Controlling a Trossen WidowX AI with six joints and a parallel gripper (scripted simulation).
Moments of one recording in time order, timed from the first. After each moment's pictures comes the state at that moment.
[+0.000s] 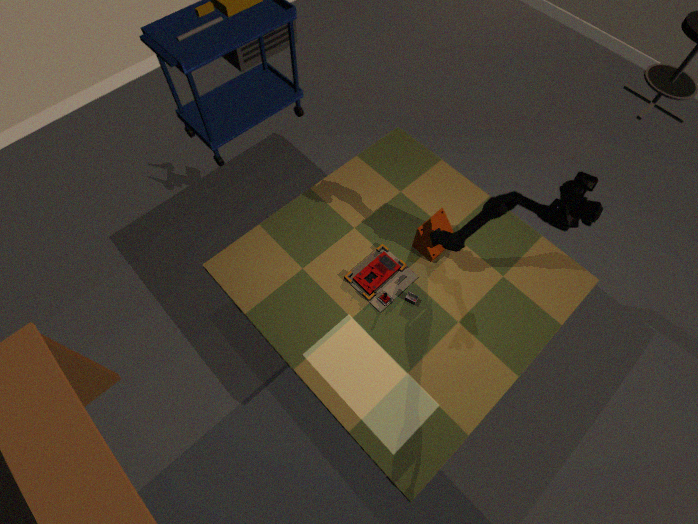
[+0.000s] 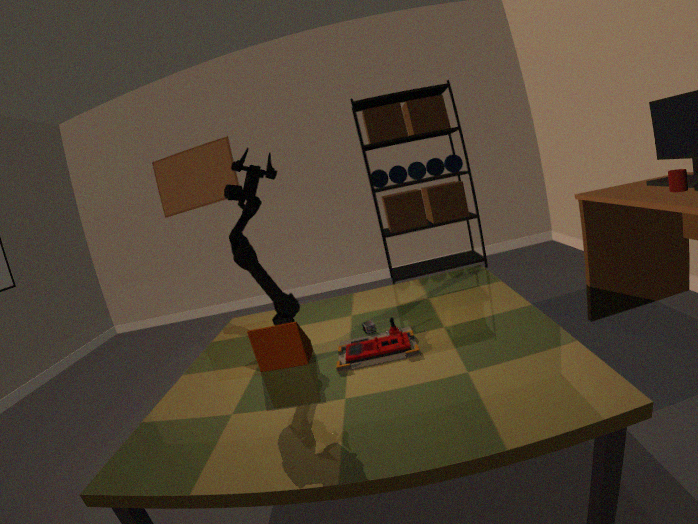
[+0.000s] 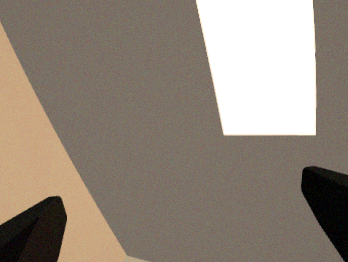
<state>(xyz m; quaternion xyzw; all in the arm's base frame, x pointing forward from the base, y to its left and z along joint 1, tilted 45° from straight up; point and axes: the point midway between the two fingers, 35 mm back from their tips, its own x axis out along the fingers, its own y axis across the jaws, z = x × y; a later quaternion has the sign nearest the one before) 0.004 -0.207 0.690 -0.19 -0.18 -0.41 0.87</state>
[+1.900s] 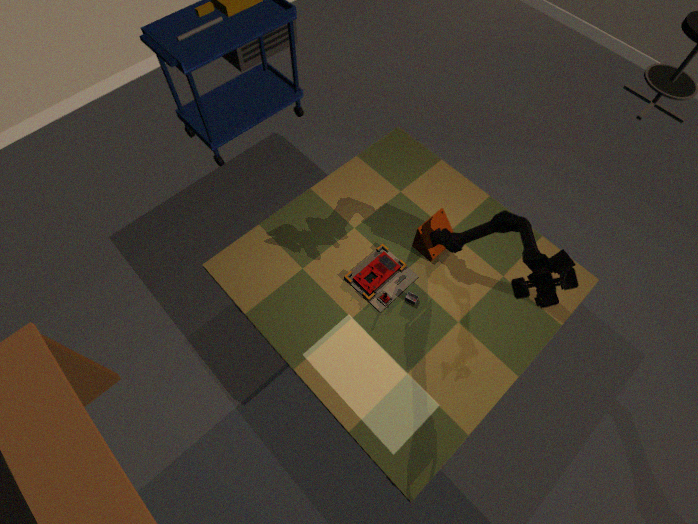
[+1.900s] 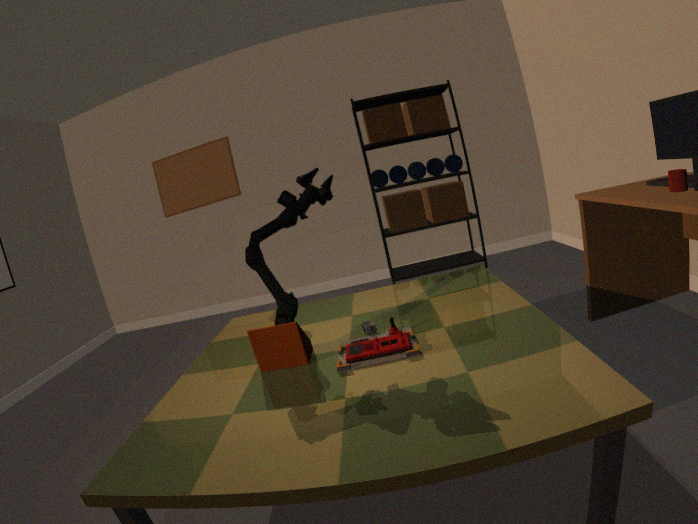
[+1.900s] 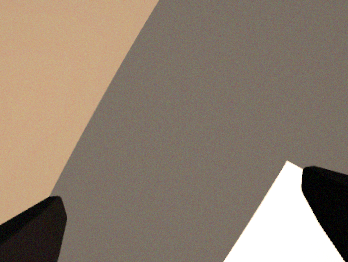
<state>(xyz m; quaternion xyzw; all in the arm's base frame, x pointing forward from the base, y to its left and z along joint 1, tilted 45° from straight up) 0.188 0.013 0.679 -0.62 -0.17 -0.31 0.71</state>
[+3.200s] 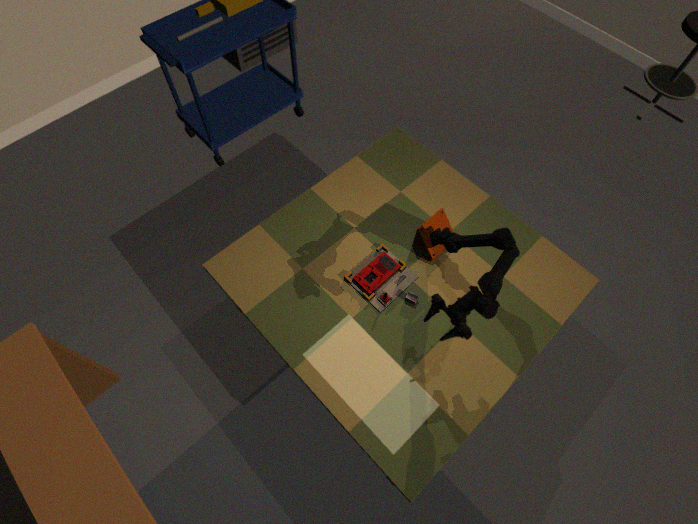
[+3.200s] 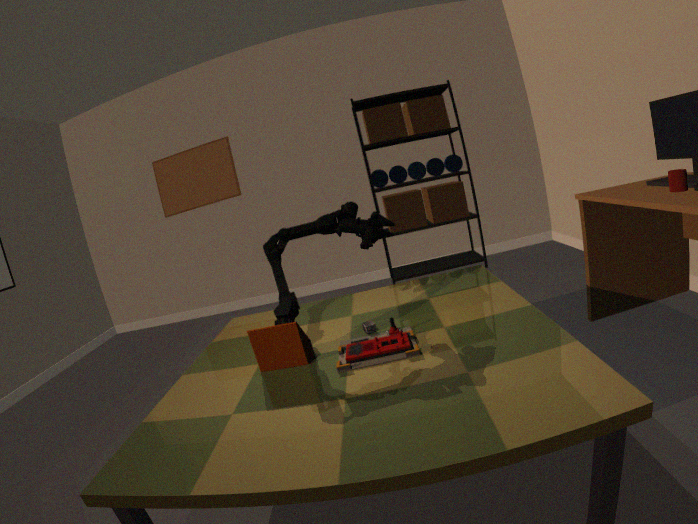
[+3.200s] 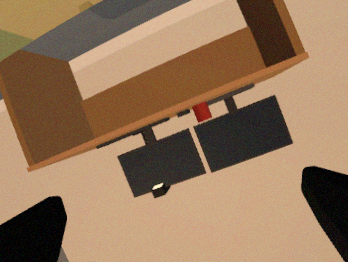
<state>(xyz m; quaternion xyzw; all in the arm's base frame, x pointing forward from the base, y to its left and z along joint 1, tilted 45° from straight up) 0.390 0.115 0.391 -0.84 -0.04 0.20 0.50</state>
